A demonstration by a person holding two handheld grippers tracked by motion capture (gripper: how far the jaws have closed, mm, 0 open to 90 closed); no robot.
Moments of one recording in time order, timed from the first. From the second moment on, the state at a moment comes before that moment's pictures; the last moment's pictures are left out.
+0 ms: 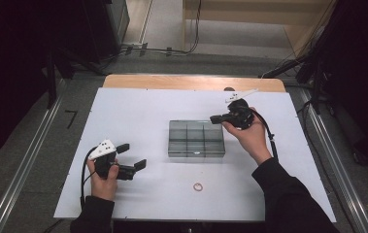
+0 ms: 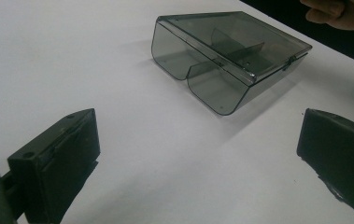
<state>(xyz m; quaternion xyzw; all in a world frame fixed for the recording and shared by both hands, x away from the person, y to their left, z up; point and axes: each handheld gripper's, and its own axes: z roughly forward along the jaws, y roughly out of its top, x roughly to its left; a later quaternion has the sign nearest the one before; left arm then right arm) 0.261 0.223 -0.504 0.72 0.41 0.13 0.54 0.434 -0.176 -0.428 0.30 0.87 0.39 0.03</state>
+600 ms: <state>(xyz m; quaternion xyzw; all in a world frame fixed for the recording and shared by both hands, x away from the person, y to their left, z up) 0.262 0.222 -0.505 0.72 0.41 0.13 0.54 0.480 -0.130 -0.441 0.30 0.89 0.33 0.01</state>
